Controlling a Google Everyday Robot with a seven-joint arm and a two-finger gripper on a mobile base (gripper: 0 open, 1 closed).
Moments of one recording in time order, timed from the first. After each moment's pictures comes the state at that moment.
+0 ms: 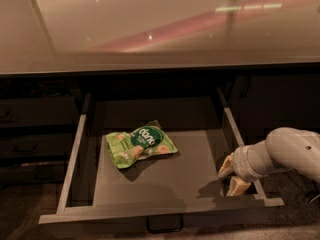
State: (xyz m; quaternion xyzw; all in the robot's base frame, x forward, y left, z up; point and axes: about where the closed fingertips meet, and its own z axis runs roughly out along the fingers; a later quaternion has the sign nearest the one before) arm 0.474 -0.218 0.598 -0.74 0.63 0.02 0.24
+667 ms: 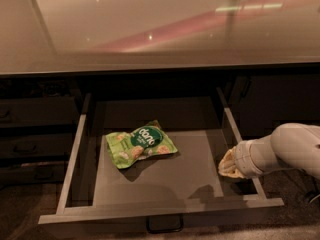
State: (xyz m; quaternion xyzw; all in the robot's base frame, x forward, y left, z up) arm 0.473 -0.211 0.641 -0.74 0.62 -0.01 0.25
